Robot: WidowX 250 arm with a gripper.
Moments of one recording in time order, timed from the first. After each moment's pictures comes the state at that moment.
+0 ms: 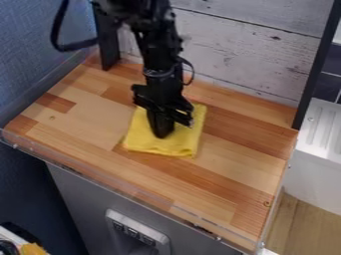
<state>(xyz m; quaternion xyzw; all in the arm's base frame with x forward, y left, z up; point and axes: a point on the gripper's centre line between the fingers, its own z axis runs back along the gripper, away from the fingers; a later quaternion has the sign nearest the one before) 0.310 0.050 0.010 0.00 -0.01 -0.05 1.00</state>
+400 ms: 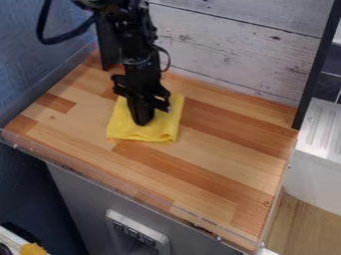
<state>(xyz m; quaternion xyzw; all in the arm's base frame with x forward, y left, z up) 0.314 0.088 0.009 0.00 0.00 -0.03 1.00</state>
